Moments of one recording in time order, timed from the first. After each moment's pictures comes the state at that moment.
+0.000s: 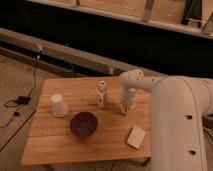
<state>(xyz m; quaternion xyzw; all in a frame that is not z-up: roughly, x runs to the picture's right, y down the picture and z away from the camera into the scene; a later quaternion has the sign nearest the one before) 0.134 0.152 0.891 -0.26 0.32 0.73 0.55</state>
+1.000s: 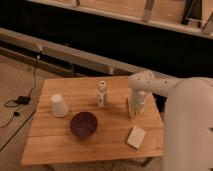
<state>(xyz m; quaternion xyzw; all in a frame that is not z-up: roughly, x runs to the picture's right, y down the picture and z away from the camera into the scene) 0.193 0.174 0.839 -0.23 0.34 0.76 0.50</state>
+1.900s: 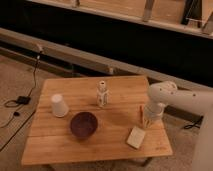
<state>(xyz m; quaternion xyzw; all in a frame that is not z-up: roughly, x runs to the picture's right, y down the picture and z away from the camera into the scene) 0.255 0.215 0.795 -0.21 0.32 0.82 0.43</state>
